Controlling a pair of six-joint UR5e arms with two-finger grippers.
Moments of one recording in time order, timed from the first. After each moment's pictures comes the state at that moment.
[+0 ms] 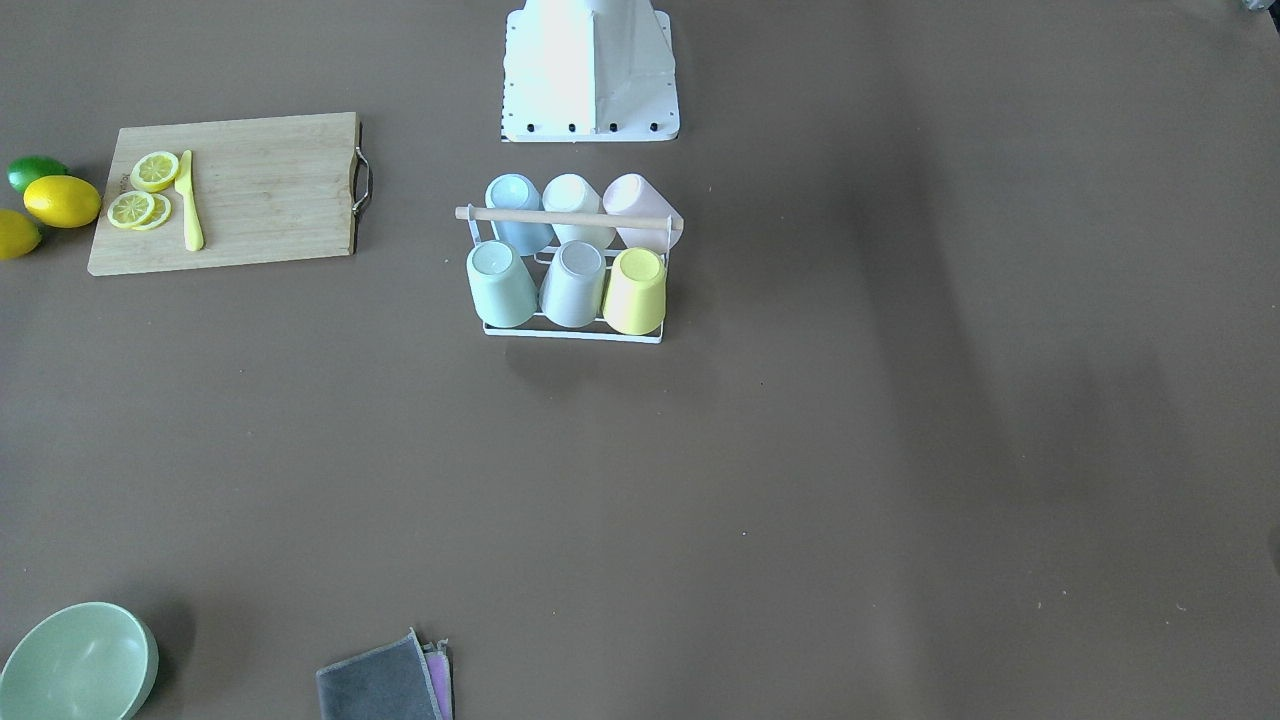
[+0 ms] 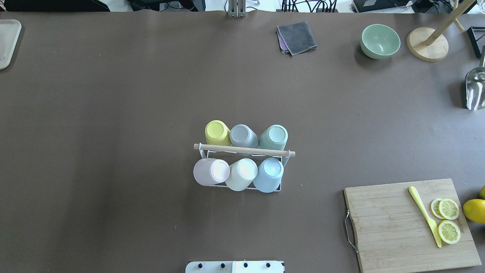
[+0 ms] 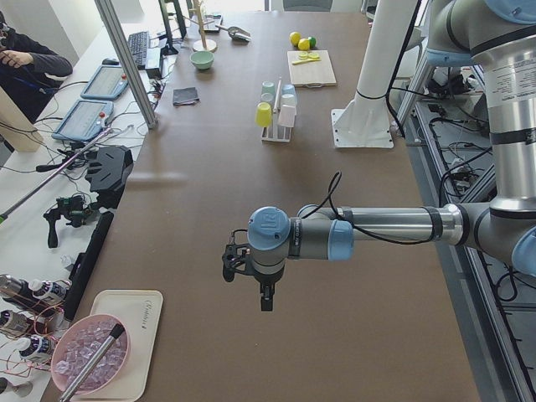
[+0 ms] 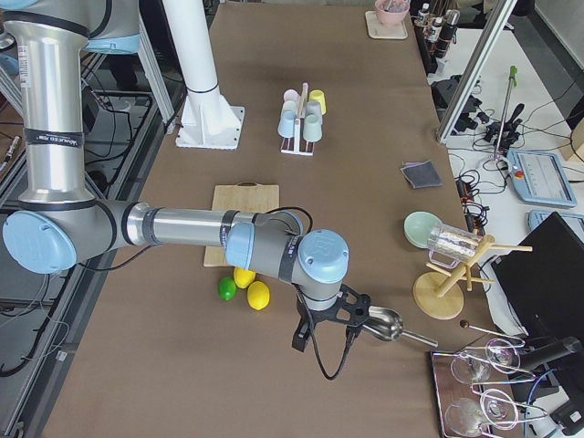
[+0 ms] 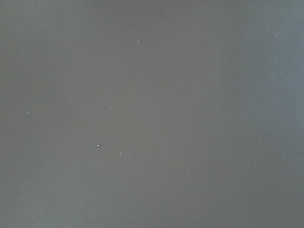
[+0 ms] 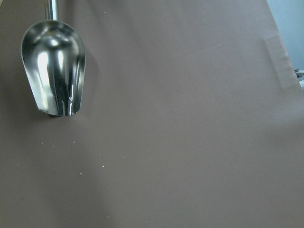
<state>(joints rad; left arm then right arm) -1.60 -1.33 -1.78 -1.63 -2.35 0.00 1.75 -1.60 1.64 -1.76 2.27 0.16</state>
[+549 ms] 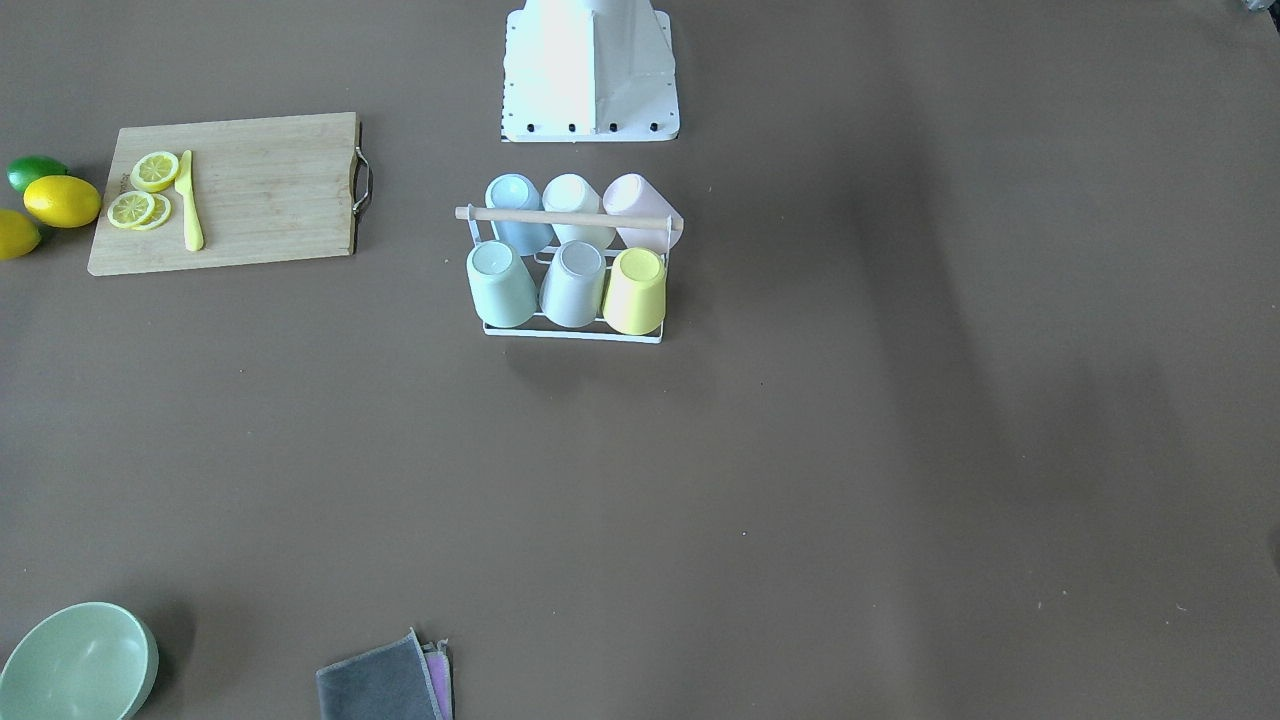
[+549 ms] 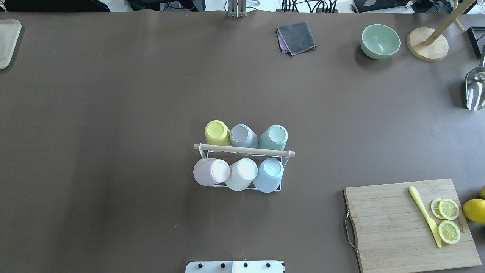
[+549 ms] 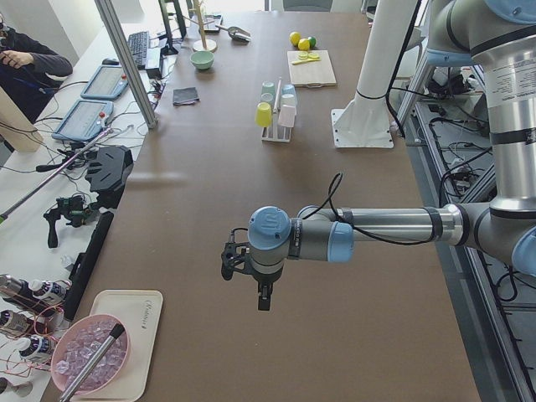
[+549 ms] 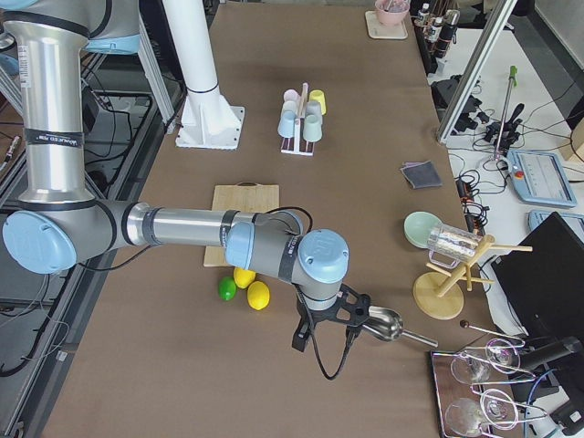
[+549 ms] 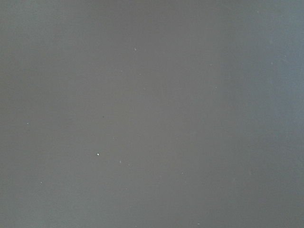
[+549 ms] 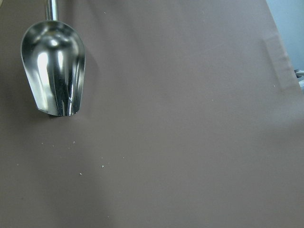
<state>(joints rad) -1.60 -1.33 -1.78 -1.65 -2.36 0.00 1.75 -1.60 1.64 -1.76 2.27 0.16</state>
